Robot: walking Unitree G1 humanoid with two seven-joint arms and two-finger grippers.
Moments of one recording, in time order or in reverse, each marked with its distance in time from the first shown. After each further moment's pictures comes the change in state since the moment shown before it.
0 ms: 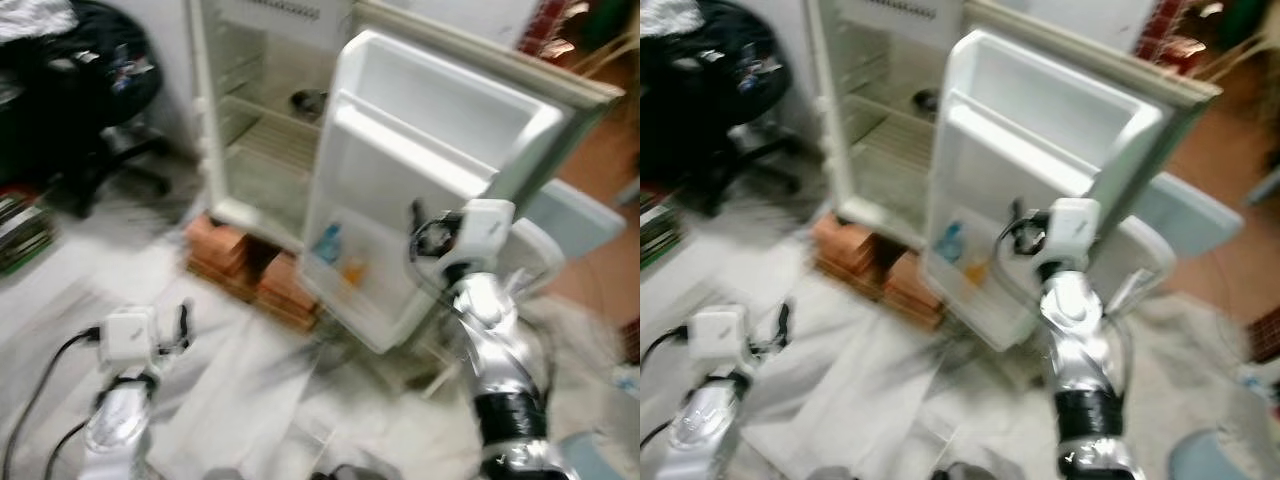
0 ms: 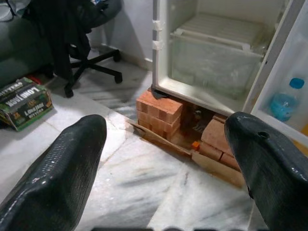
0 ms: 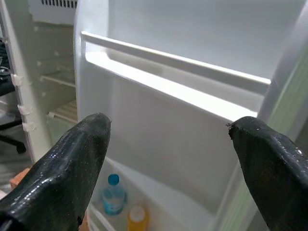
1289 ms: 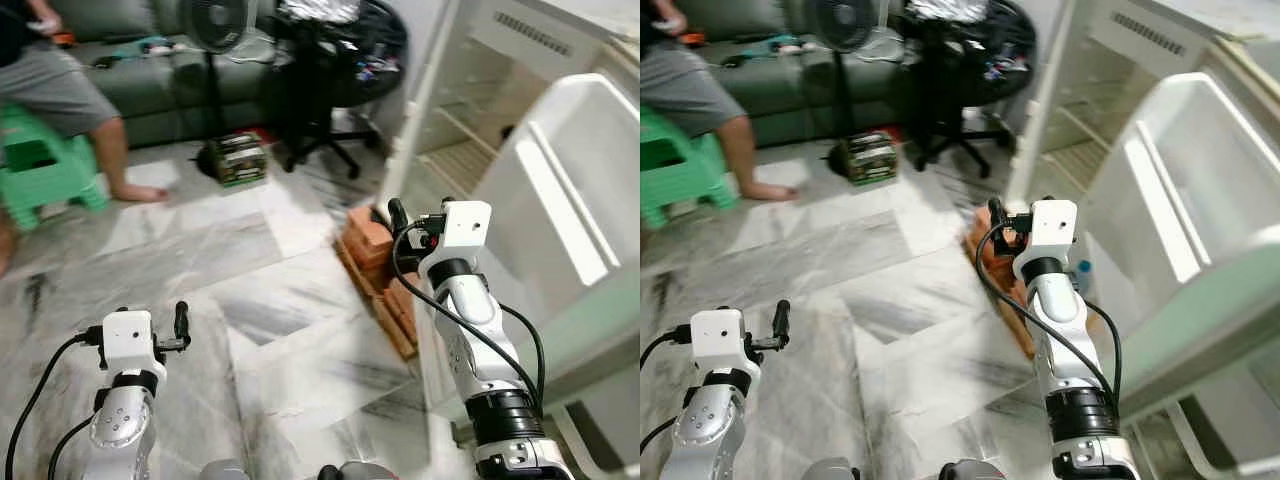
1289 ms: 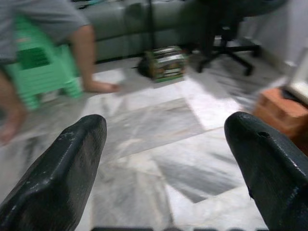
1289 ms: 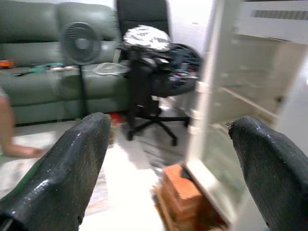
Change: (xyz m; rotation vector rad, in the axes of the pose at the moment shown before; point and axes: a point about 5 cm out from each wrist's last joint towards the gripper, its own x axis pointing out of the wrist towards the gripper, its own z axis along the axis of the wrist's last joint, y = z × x) left arm 0.001 -0.006 0.001 0.001 -0.021 -0.010; right arm -0.003 0.007 -0.002 0.009 -0.014 0.064
